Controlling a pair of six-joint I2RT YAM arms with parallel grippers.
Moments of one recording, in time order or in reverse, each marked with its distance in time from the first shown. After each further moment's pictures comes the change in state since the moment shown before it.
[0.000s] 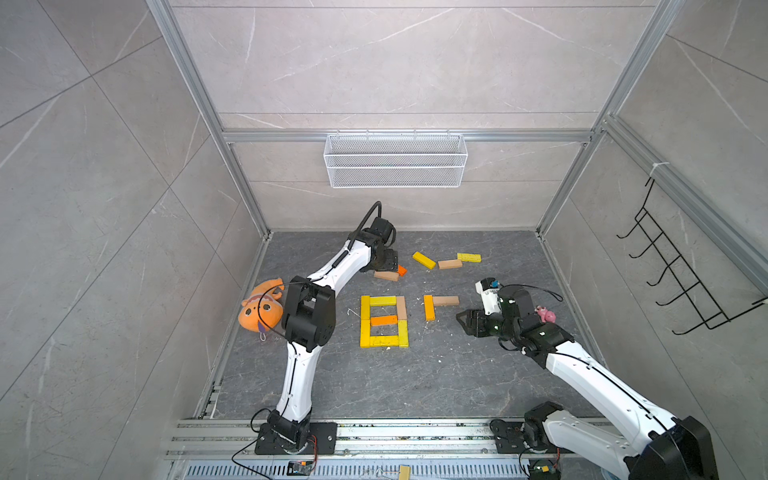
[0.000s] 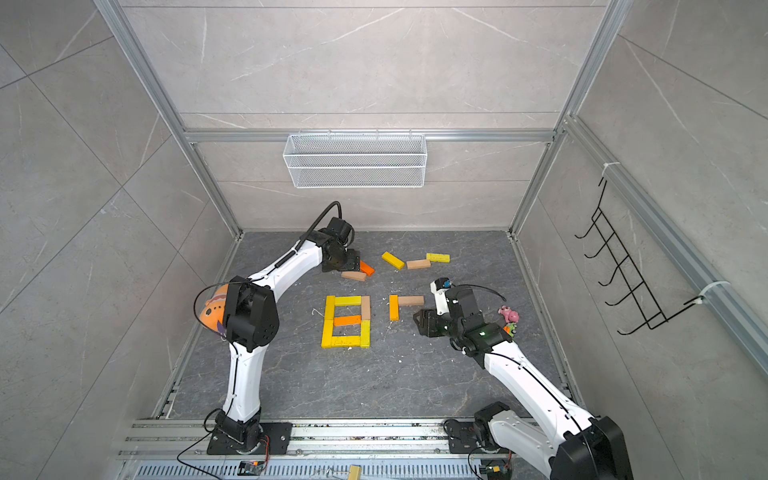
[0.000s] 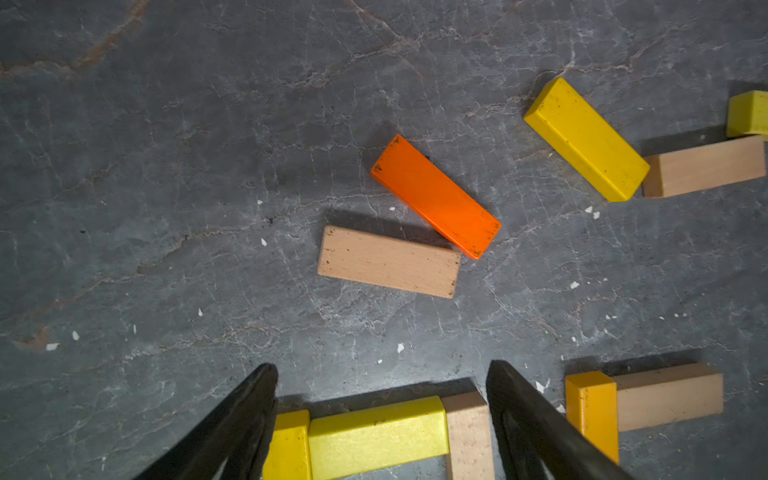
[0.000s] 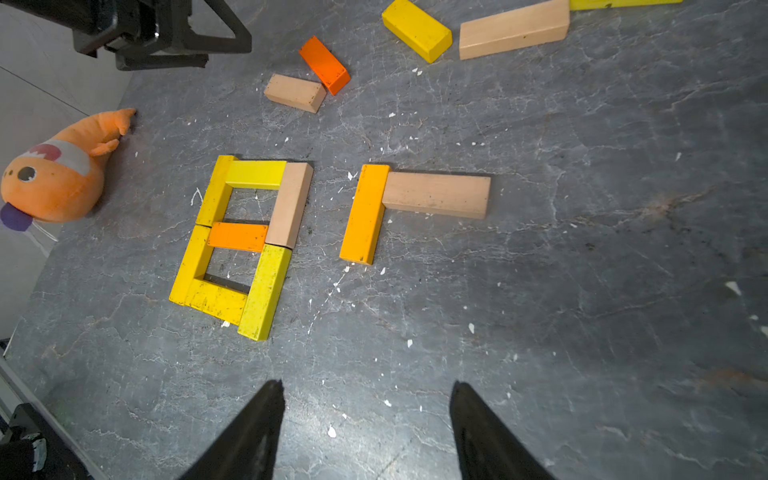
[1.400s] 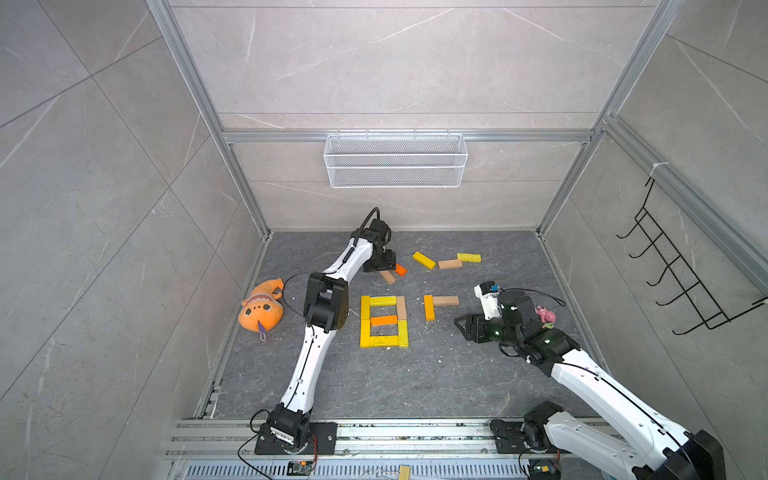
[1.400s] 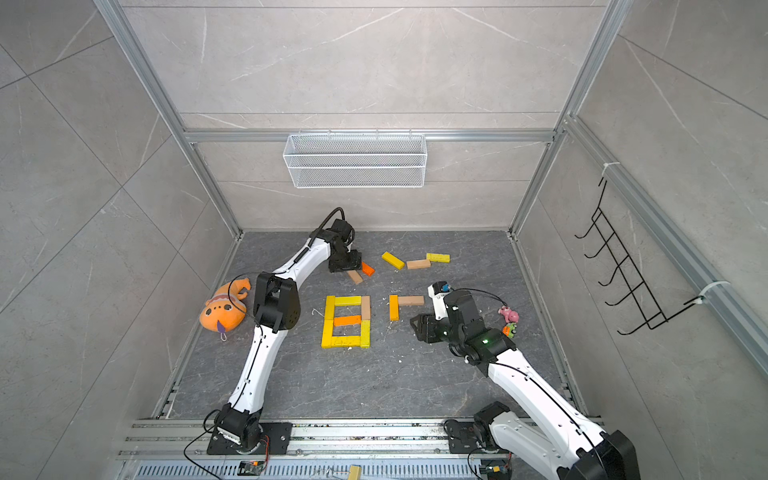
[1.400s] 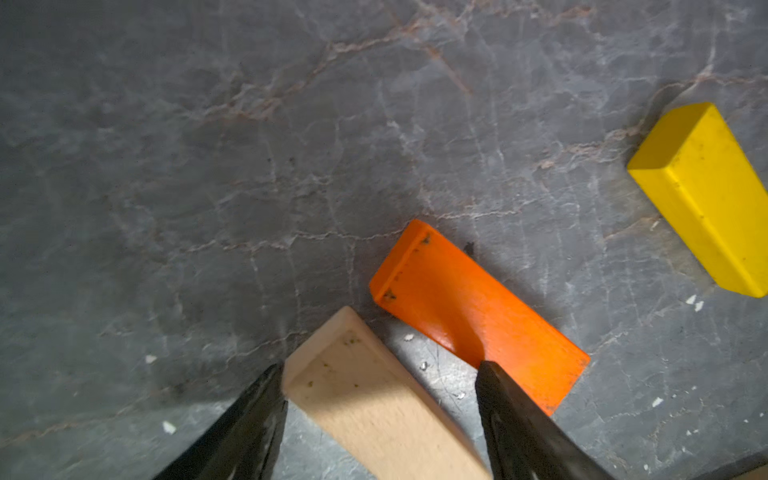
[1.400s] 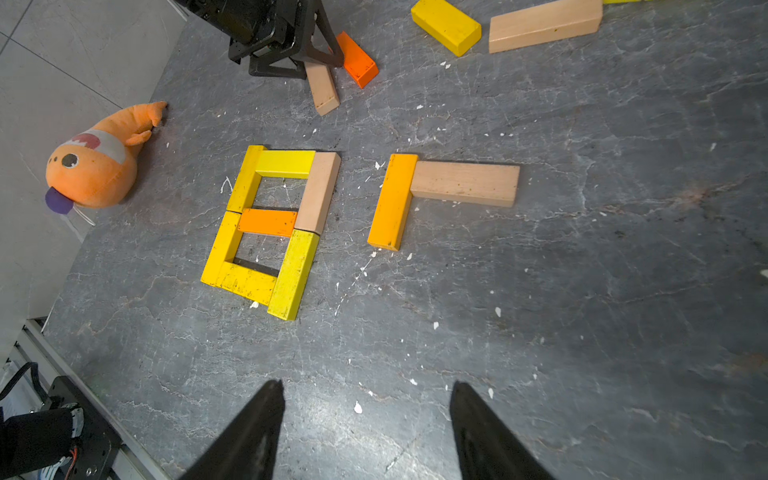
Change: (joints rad) left arm 0.056 0.381 0.394 -0.090 0.197 0.043; right arm 0.062 -0.061 -0.001 -0.045 0.008 0.032
